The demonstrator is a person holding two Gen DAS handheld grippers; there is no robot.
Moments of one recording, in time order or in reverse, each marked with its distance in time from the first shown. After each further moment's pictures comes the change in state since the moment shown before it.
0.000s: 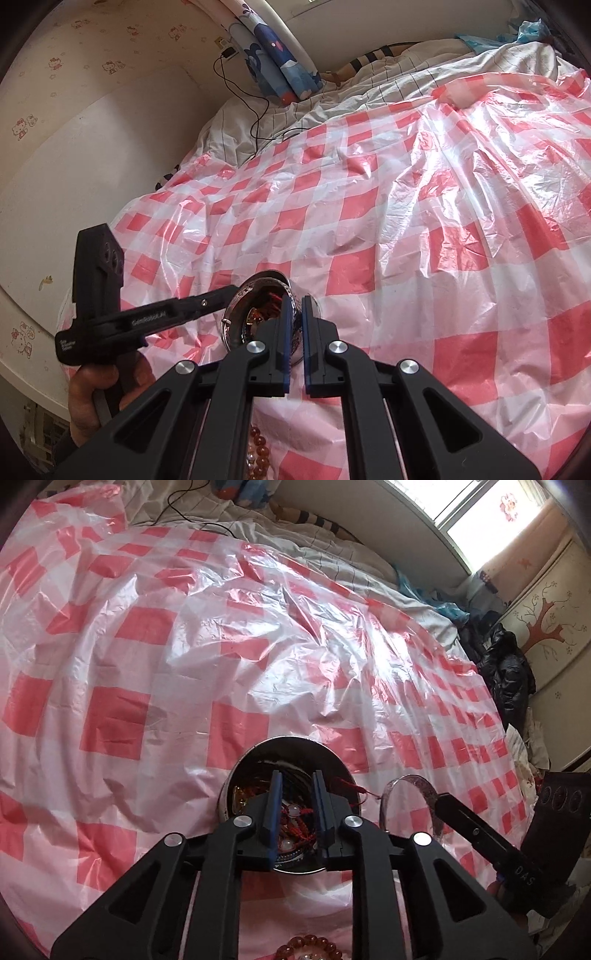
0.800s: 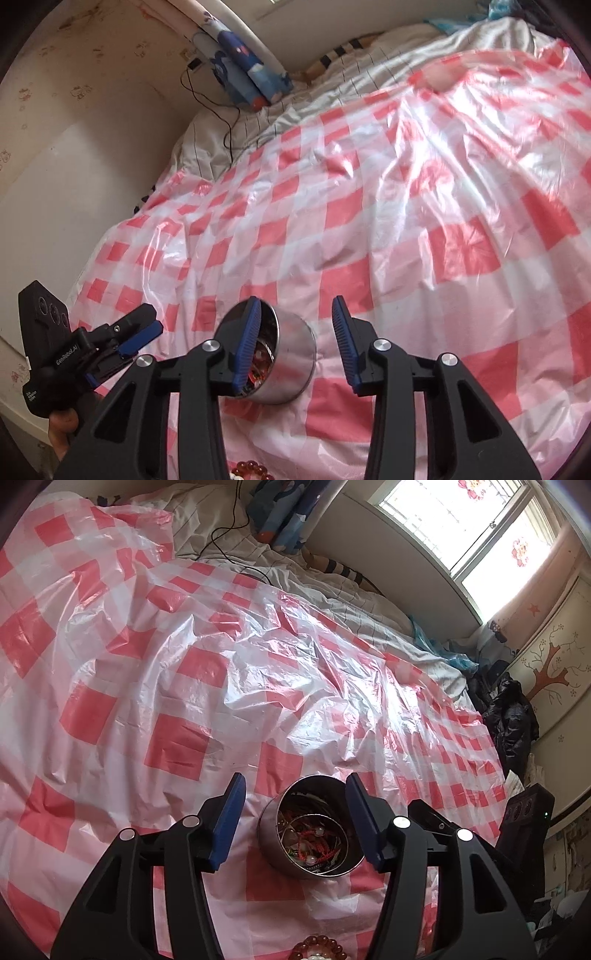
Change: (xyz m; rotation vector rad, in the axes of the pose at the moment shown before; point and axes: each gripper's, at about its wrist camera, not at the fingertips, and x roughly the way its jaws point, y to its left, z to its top) left arm -0.051 0.023 0.000 -0.075 -0.158 0.051; right arm 0.031 -0.013 0.009 0.119 0.010 -0.052
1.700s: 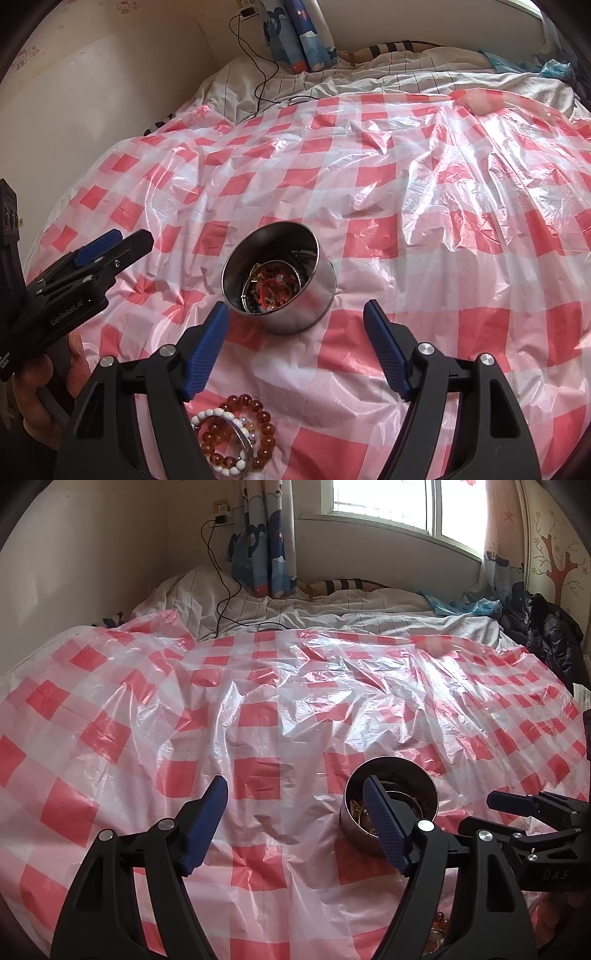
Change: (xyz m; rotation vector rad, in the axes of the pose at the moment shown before) left arm -0.046 -0.035 -0.033 0.389 -0.162 0.332; right arm -0.019 0.056 -0.045 -0.277 0.085 -0.104
